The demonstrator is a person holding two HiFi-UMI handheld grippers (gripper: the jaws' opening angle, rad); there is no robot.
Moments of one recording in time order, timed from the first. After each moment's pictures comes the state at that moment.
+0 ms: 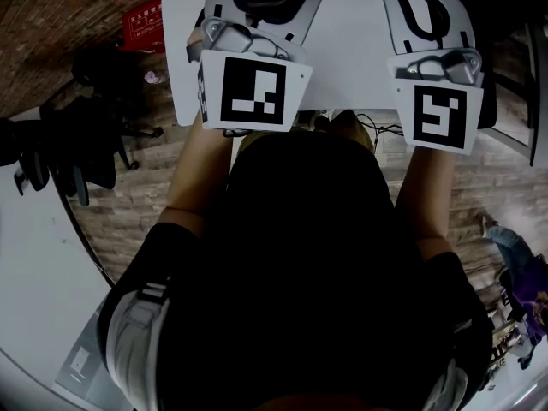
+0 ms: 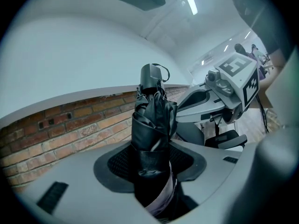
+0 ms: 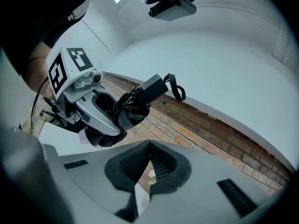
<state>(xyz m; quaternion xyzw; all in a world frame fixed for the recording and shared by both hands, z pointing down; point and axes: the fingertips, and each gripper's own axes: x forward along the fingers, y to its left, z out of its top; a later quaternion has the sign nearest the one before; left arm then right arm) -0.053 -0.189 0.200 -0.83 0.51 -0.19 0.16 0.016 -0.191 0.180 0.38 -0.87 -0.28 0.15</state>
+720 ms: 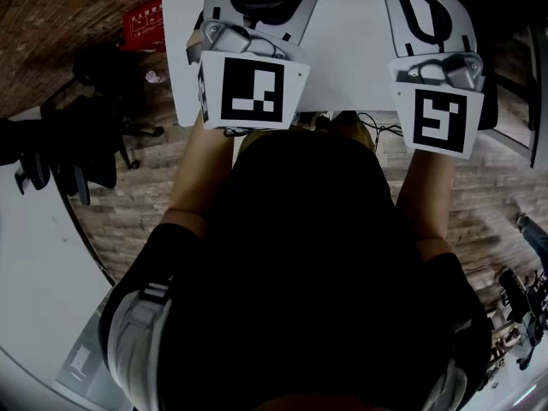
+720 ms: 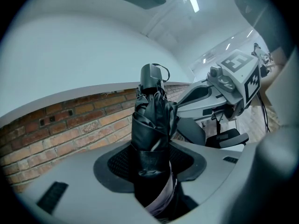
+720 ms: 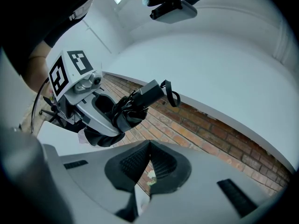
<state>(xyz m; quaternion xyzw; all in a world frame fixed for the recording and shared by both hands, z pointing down) -0.061 -0.195 0.206 -0.82 0.51 -0.19 0.16 0.014 -0.195 0.179 0.38 -0.87 -0.29 0.15</state>
